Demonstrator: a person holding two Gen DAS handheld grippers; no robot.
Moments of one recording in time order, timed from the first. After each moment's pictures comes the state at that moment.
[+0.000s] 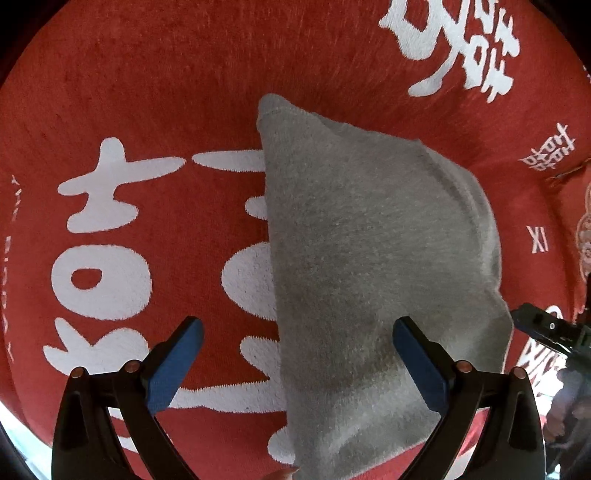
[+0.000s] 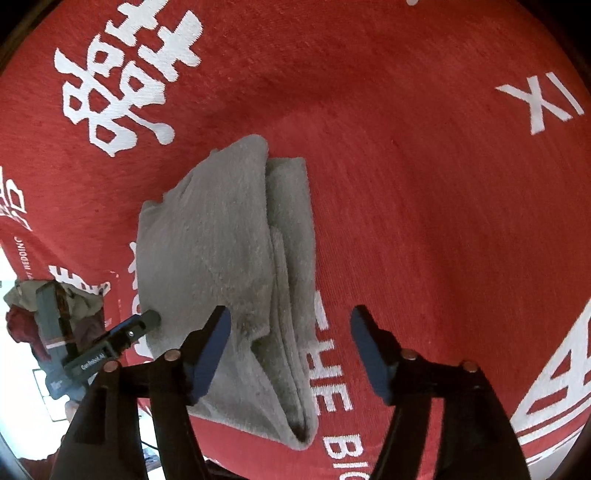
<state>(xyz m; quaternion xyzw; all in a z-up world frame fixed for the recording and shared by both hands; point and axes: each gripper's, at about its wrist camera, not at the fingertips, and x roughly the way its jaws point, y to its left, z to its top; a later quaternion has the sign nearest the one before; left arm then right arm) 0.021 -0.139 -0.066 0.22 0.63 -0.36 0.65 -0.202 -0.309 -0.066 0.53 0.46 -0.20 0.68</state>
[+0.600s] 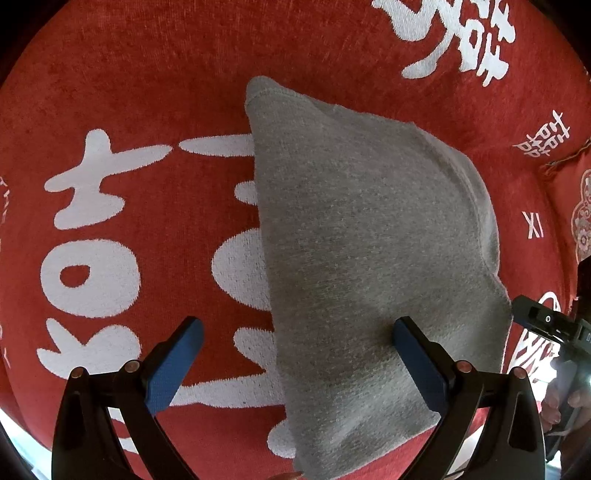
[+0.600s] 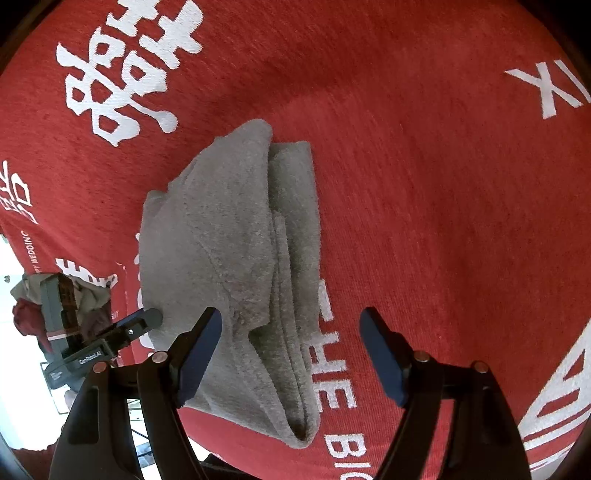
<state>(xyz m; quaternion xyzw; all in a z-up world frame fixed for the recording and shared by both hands) 0.019 -0.149 -0.077 0.23 0.65 -0.37 0.63 -0.199 -0.308 -0.077 0.54 0.47 -0.18 0.68</state>
